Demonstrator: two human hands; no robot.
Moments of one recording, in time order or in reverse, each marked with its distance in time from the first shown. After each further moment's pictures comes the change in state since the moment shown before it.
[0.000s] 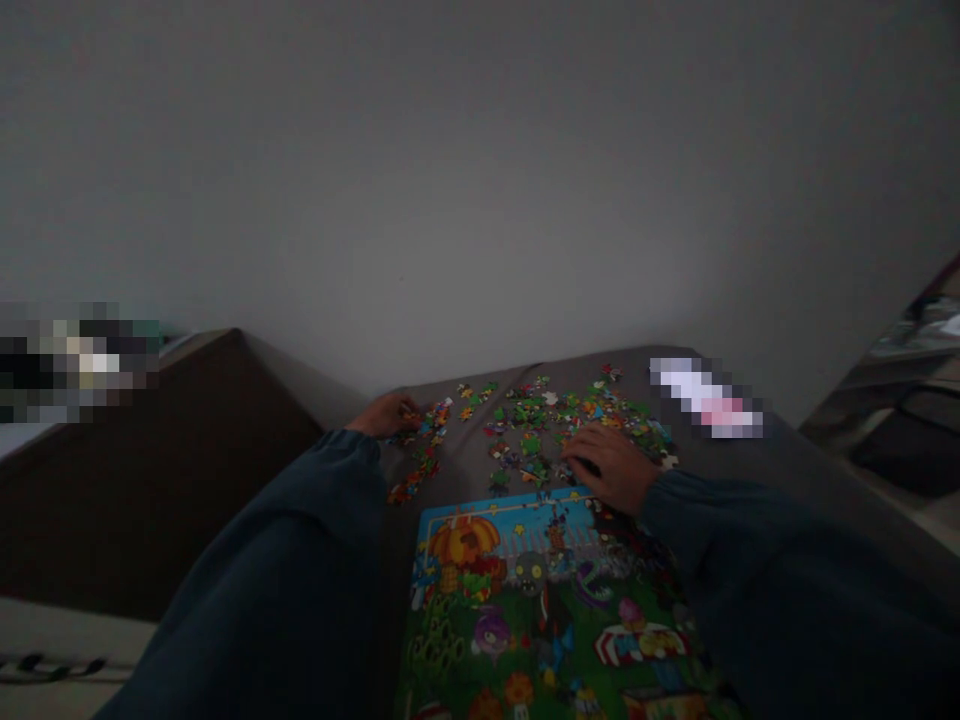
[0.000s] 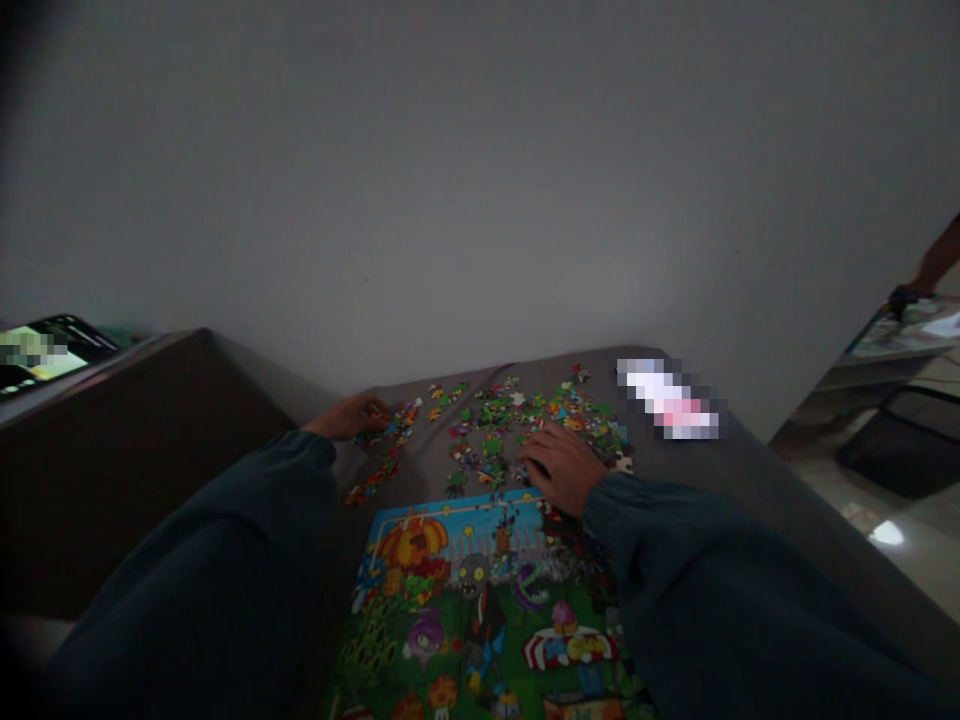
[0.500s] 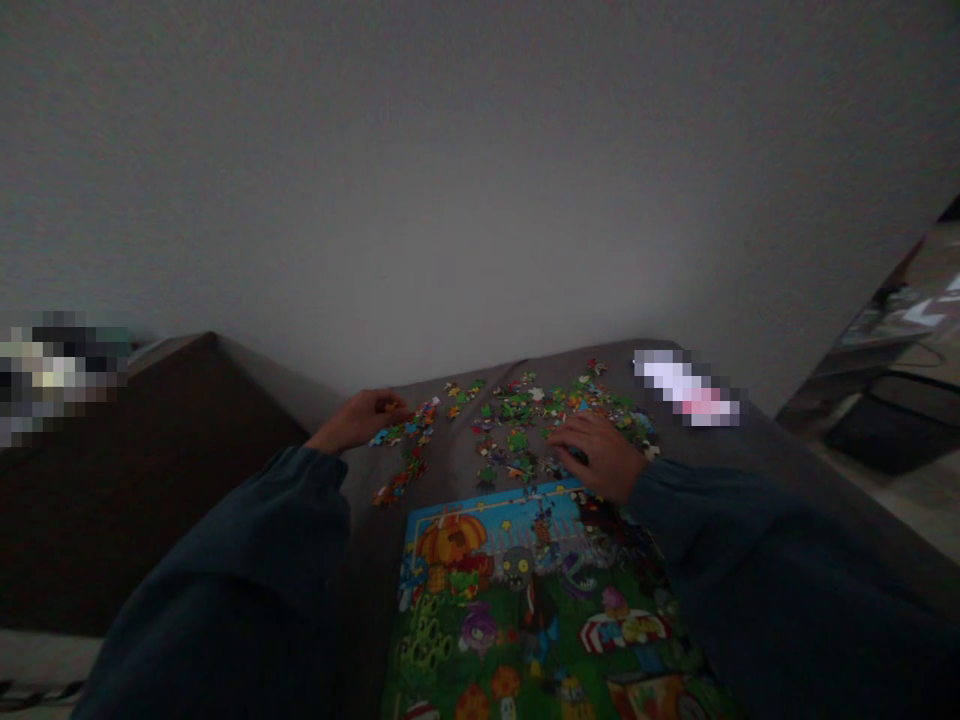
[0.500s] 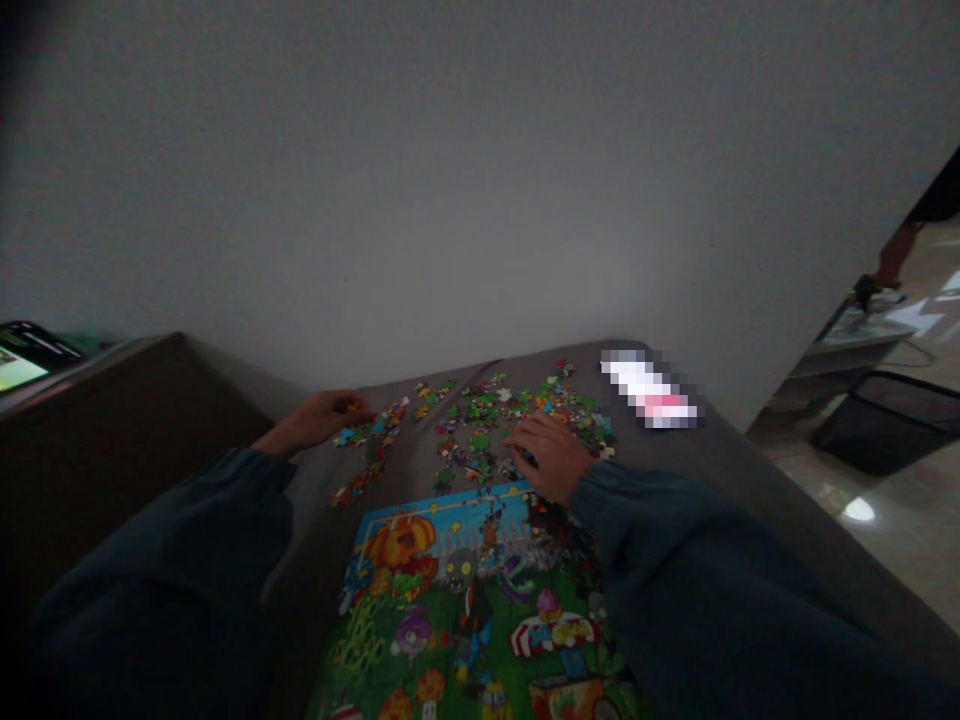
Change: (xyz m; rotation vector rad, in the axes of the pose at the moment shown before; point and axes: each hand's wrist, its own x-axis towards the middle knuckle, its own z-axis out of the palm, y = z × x) left_hand -0.044 0.038 -0.016 -0.225 0.158 0.130; right_hand 0.004 -0.006 -0.014 0.079 0.039 0.052
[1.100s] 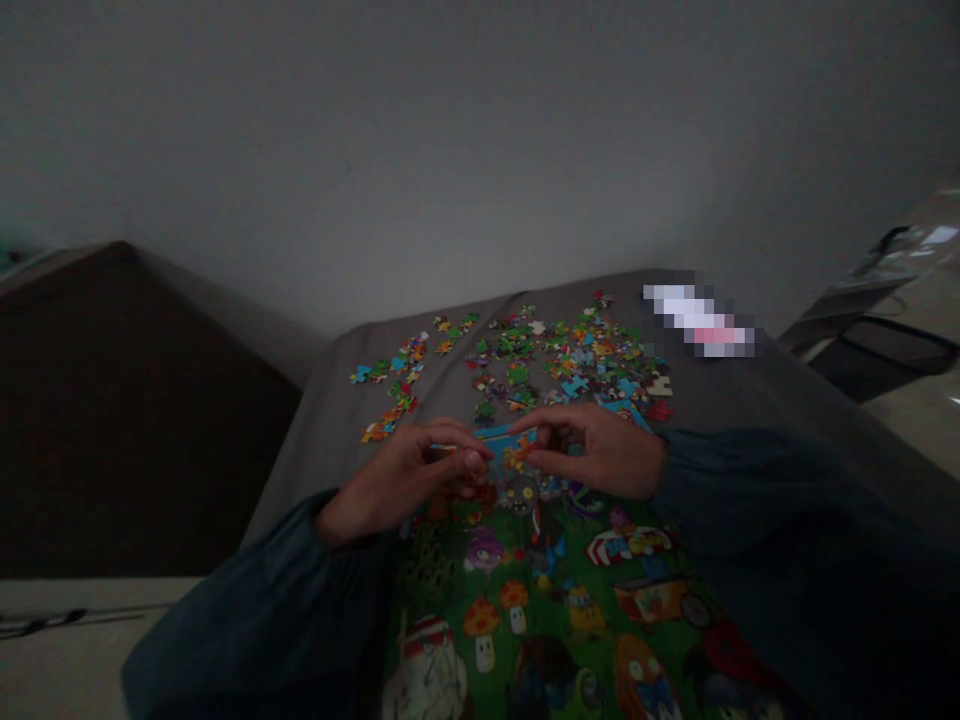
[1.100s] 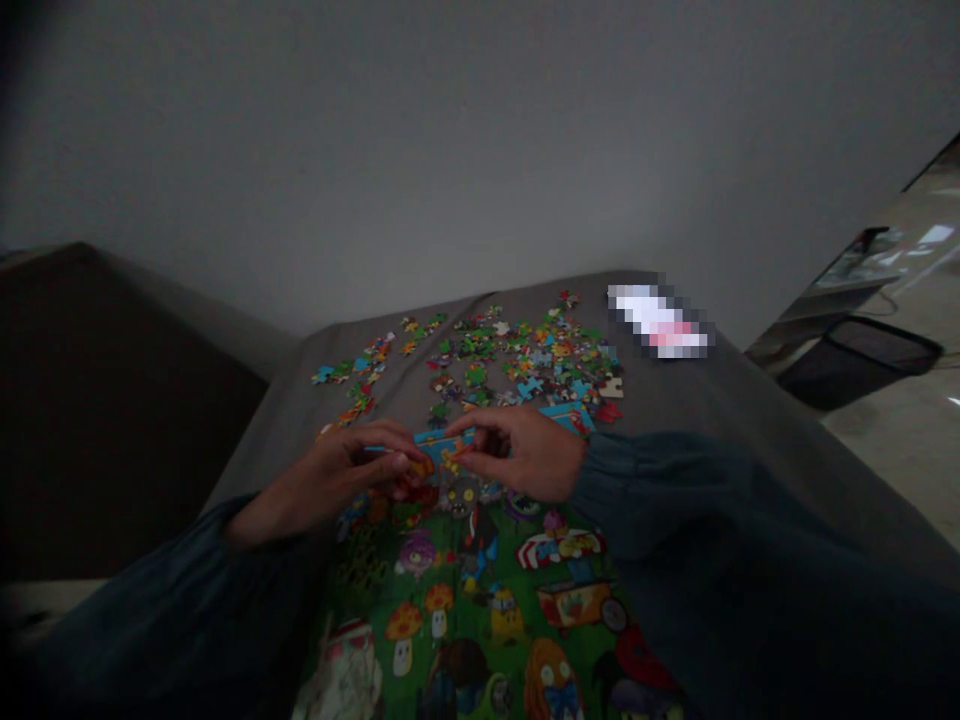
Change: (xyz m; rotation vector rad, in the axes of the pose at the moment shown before) left_hand -0.115 0.080 0.086 -0.735 -0.372 0.065; right_hand -0.006 -0.083 -0.009 0.706 -0.371 0.393
